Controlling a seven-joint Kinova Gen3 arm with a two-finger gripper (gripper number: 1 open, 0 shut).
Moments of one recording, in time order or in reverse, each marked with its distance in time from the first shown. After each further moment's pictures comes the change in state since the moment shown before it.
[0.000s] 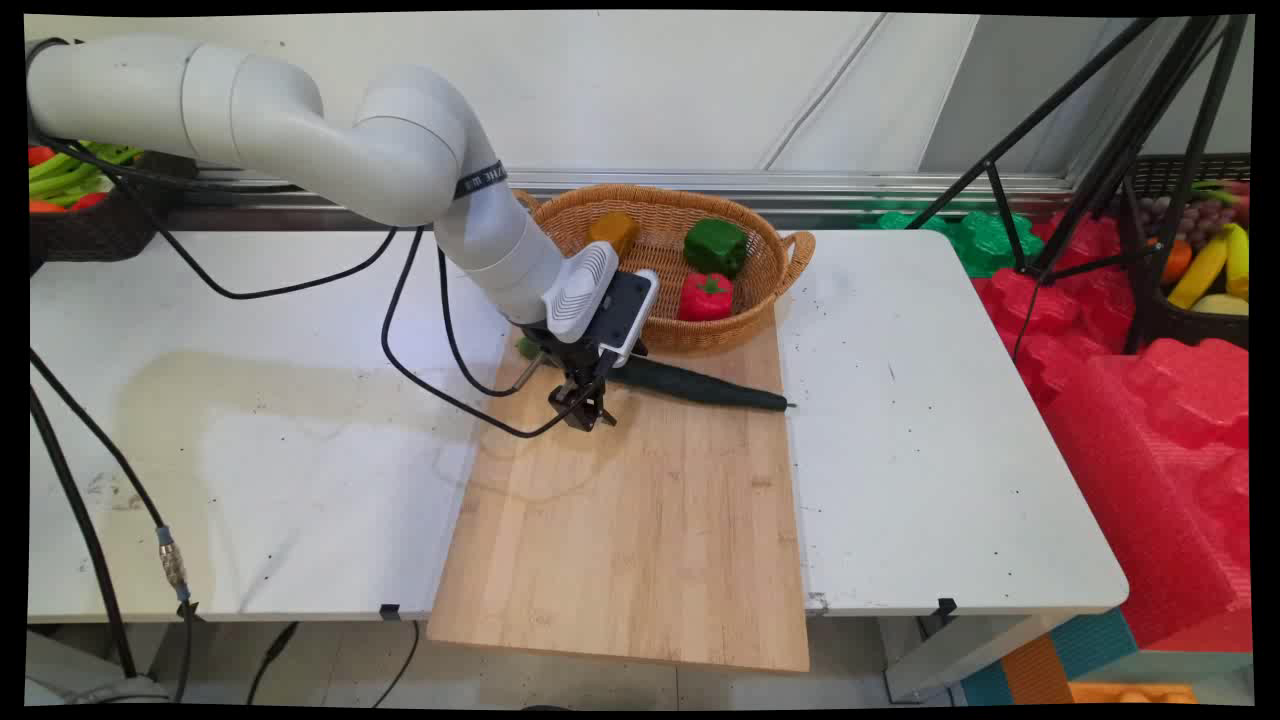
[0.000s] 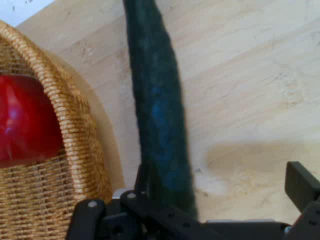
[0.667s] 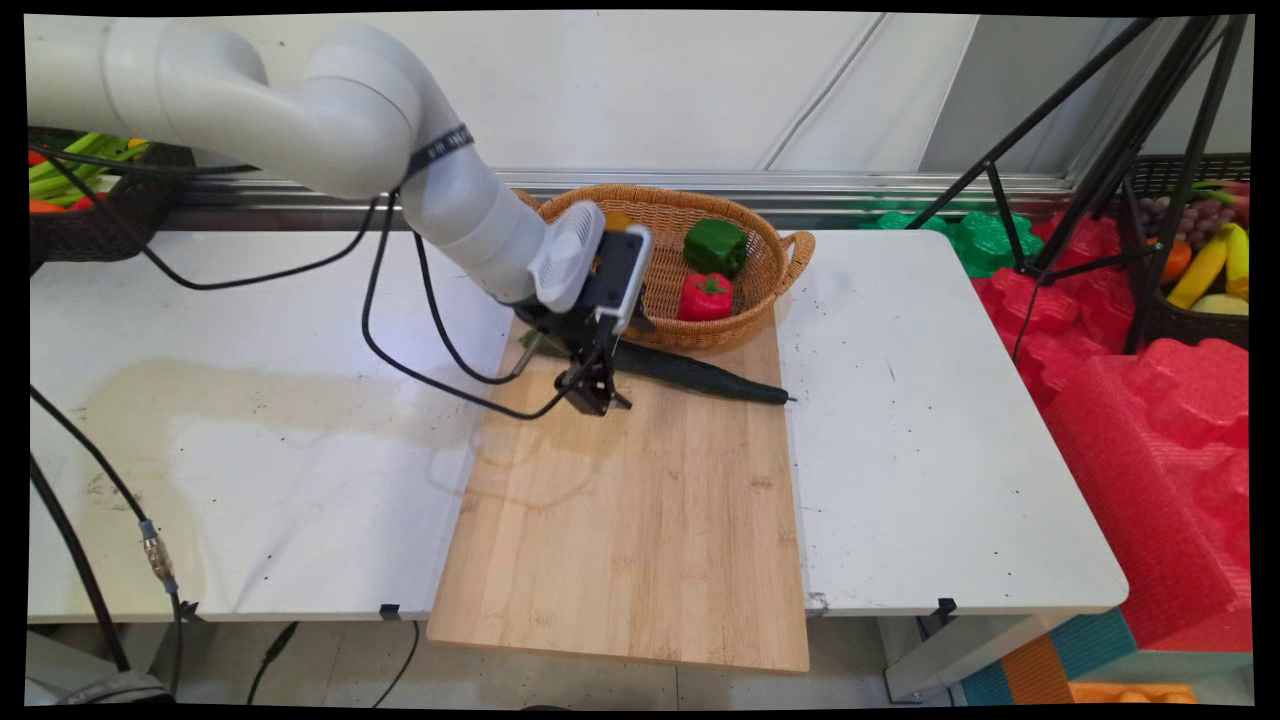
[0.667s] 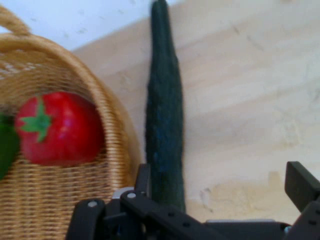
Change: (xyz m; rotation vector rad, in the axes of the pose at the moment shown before) arm 0.007 0.002 -0.043 0.057 0.090 -0.119
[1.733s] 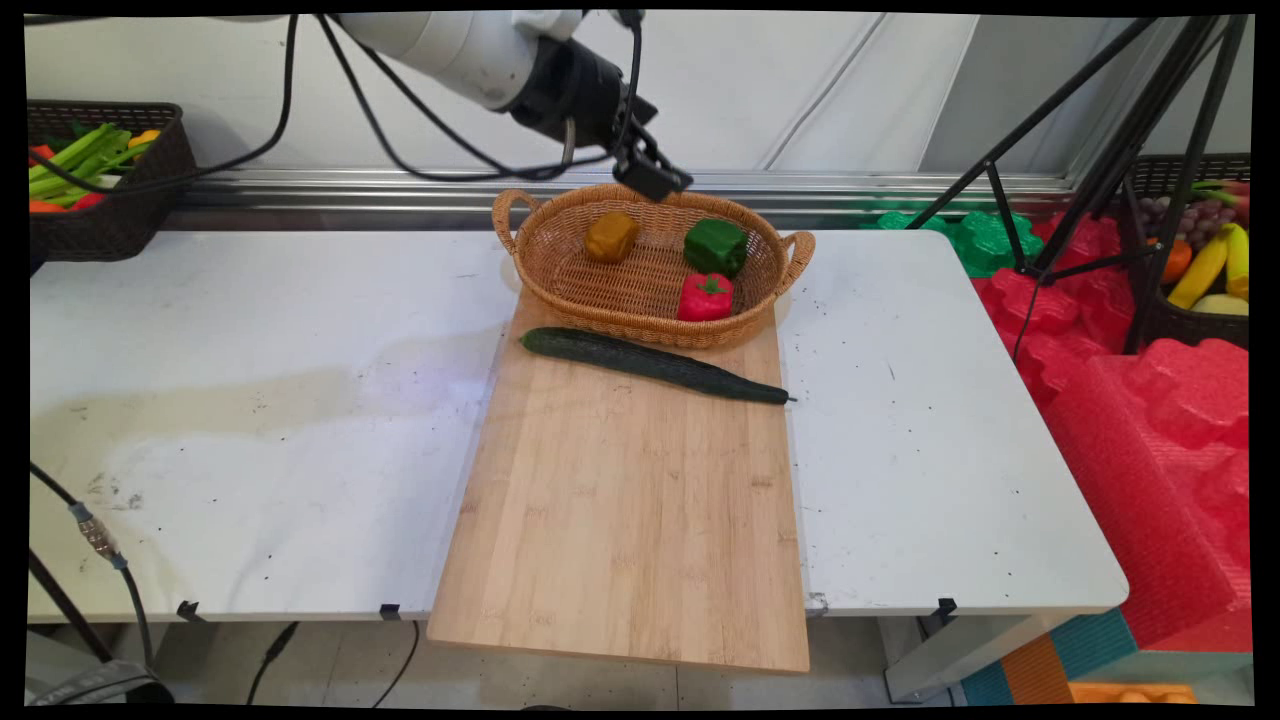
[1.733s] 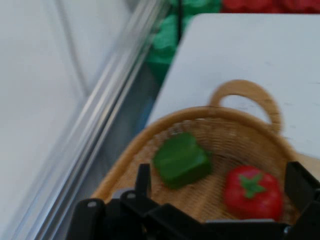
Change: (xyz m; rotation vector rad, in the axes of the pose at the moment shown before) arm 0.014 -0.084 -0.101 0.352 0.199 -0.576
